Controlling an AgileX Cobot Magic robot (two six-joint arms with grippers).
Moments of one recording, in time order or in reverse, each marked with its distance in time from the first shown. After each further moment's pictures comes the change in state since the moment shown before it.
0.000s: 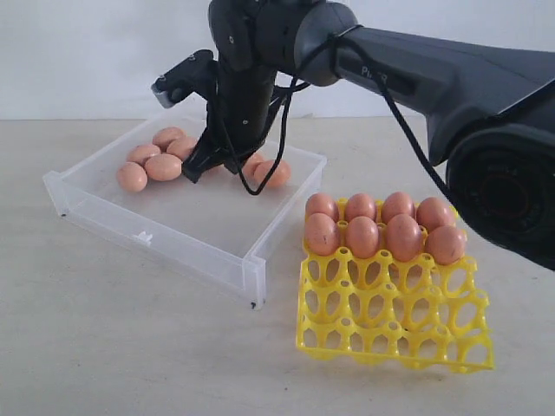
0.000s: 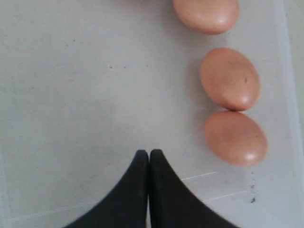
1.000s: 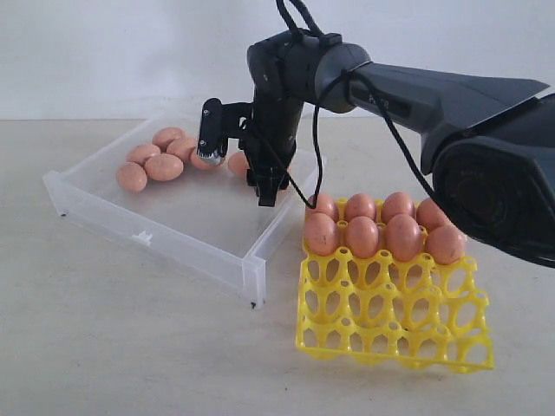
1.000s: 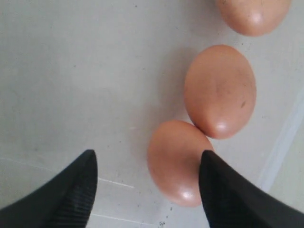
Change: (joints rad) left arm 0.000 0.000 0.000 0.000 0.000 0.000; right arm -0.089 0.111 -0.002 -0.032 -0.092 -0.683
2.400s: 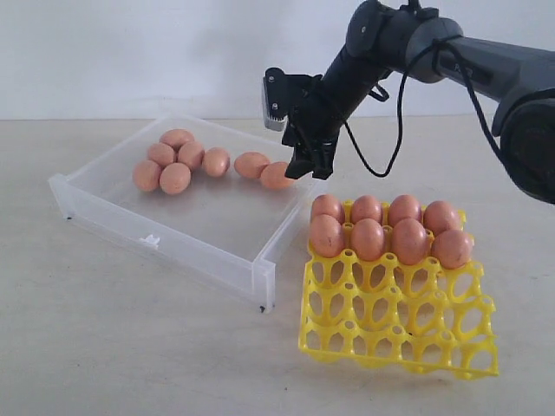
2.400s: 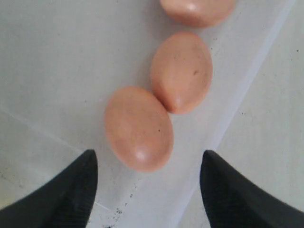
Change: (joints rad) left arm 0.000 0.000 0.000 0.000 0.000 0.000; right arm -0.242 -0.003 -0.006 0.513 0.051 -0.579
